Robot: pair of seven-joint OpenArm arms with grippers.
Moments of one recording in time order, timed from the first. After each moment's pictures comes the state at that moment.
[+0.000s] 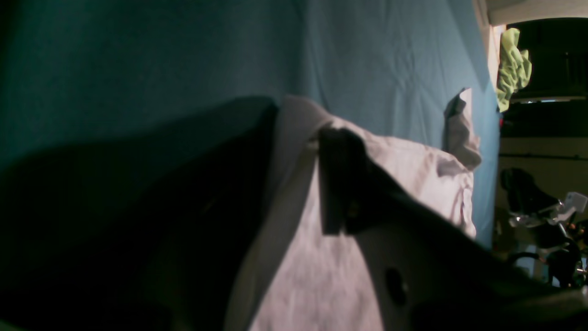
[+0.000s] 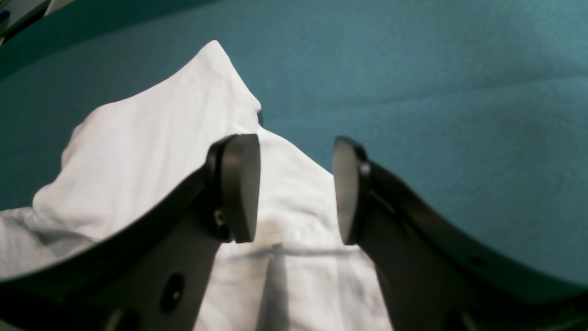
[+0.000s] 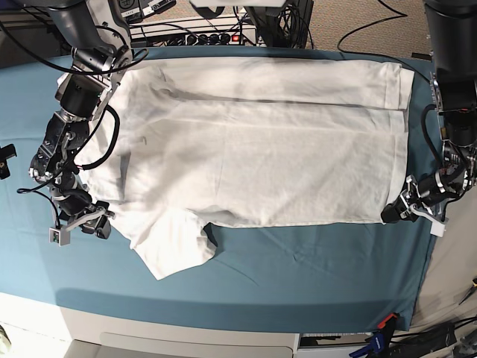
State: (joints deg) left arm -35.3 -28.4 -0.1 18.1 -67.8 -39.1 46.8; right arm 23.9 15.0 30.8 62.2 14.2 32.4 -37.5
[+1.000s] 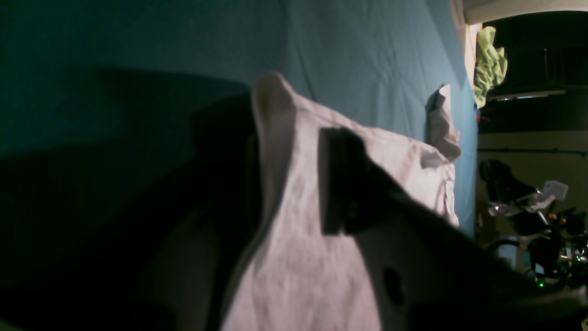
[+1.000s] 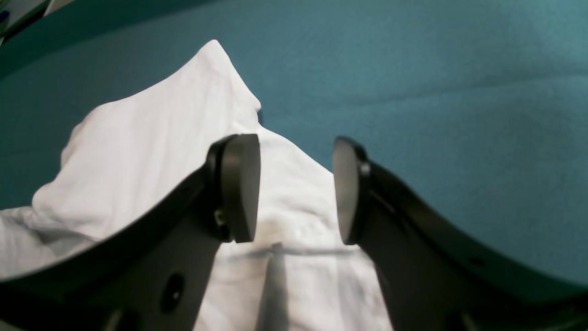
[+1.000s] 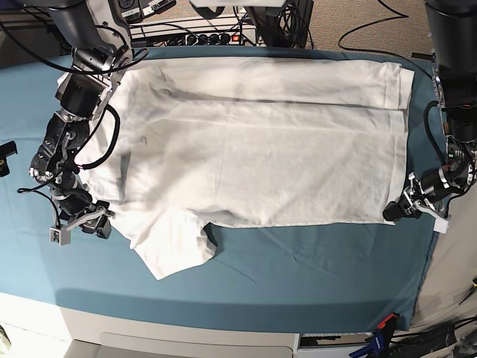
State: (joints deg) left arm -34.0 -29.5 -0.1 18.4 -72.4 -41.6 49.0; right arm 23.8 15.0 30.8 62.2 14.2 32.5 -37.3
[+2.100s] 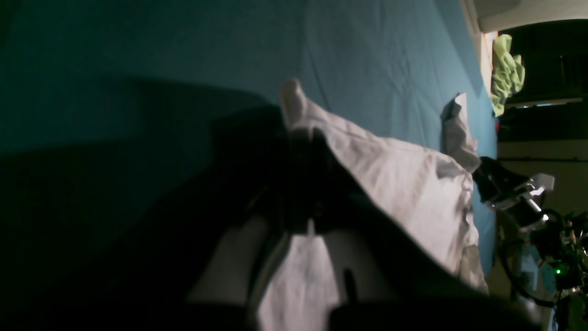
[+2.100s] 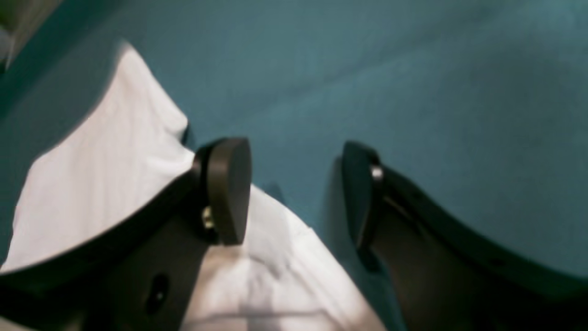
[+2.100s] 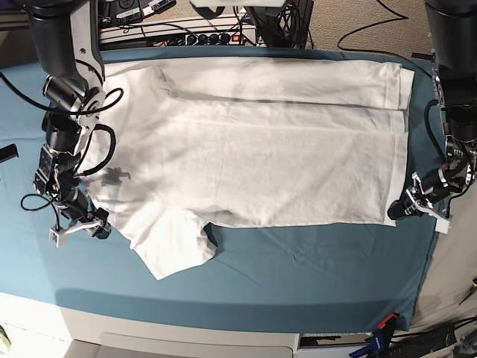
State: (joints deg) left arm -34.0 -29.4 0.0 18.4 -68.9 -41.8 44.3; right arm 38.9 21.6 30.8 25.8 9.1 28.4 -26.1
